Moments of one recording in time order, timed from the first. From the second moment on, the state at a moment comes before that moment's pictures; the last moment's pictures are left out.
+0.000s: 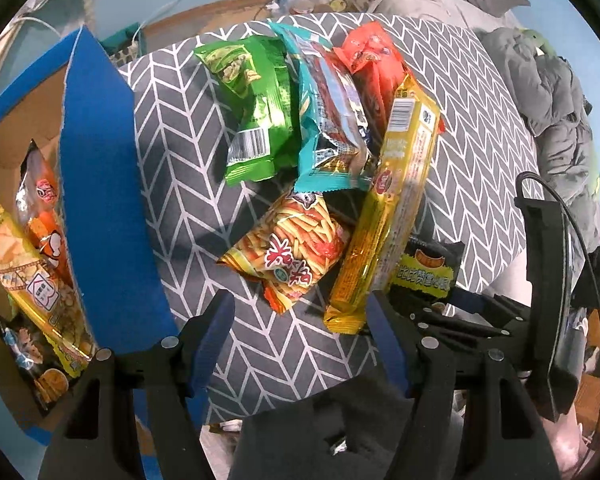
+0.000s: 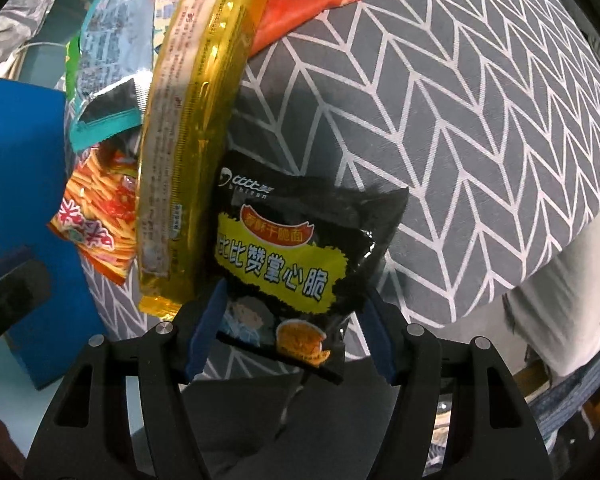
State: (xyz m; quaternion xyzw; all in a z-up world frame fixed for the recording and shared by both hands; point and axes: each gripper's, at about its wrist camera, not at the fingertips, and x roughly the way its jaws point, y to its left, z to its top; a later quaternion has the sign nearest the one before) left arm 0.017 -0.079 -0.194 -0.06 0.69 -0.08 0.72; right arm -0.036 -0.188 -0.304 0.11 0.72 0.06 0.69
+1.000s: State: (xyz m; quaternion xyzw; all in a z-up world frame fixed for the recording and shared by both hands) left arm 0.063 -0.169 -0.223 0.00 0.70 -0.10 0.70; right arm -0.013 -0.334 -0.284 0.11 0.68 0.03 0.73
